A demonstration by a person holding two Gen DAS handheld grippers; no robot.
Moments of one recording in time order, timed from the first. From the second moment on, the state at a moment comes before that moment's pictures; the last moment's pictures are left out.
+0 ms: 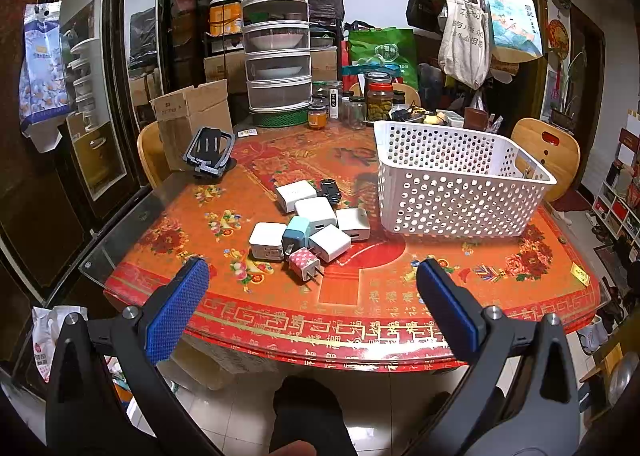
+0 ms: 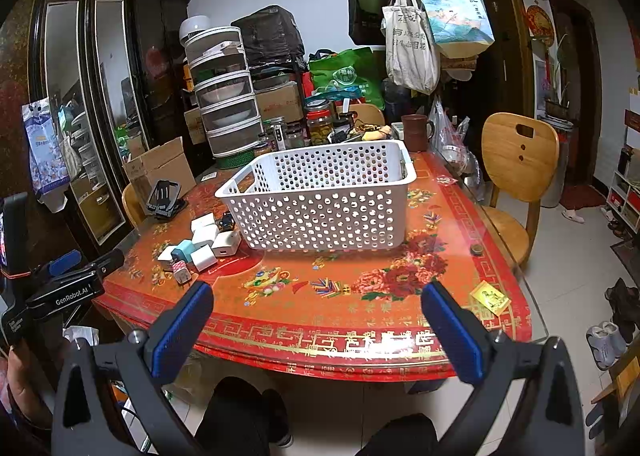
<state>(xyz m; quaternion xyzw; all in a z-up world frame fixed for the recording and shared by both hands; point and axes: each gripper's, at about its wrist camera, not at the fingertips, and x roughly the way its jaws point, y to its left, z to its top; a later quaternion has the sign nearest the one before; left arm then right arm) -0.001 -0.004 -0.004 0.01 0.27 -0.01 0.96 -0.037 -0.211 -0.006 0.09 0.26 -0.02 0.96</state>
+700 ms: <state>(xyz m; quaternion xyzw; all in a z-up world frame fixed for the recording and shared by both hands) -0.002 -0.005 -0.004 0.01 0.27 -0.01 0.96 -0.037 -0.209 -0.006 0.09 0.26 -0.02 0.96</state>
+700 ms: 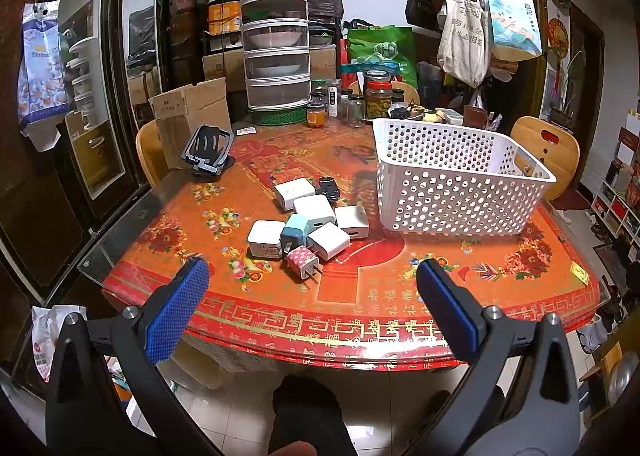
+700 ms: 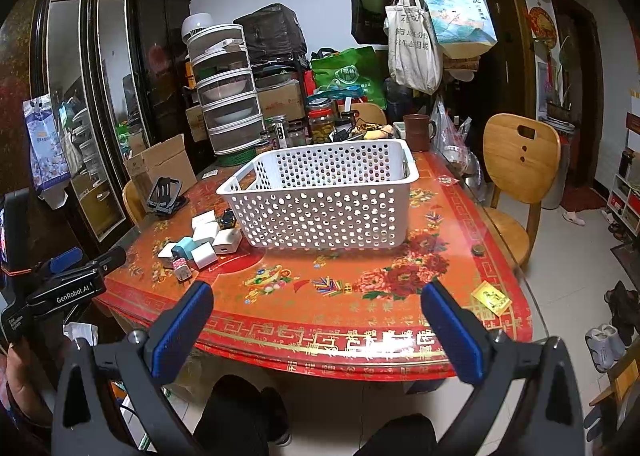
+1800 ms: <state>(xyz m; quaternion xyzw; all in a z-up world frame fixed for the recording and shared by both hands) 0.008 -0.003 -0.013 0.00 0.25 -0.02 0.97 -0.028 -0.218 -0.018 0.09 0.27 -0.02 0.96</state>
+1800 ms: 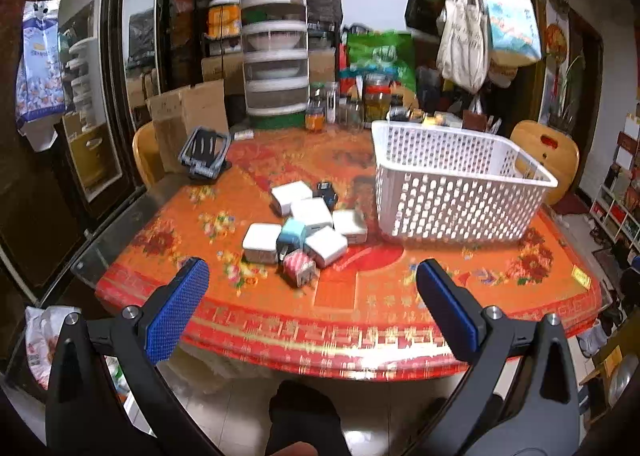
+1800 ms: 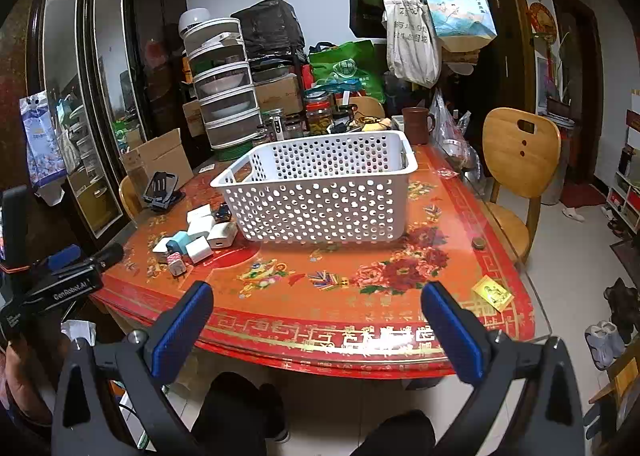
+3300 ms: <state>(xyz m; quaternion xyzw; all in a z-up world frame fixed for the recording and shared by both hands) 0.209 0.035 -0.130 0.07 0.38 -0.05 0.92 0.249 -0.369 -0.072 0.21 0.41 -0.06 0.89</state>
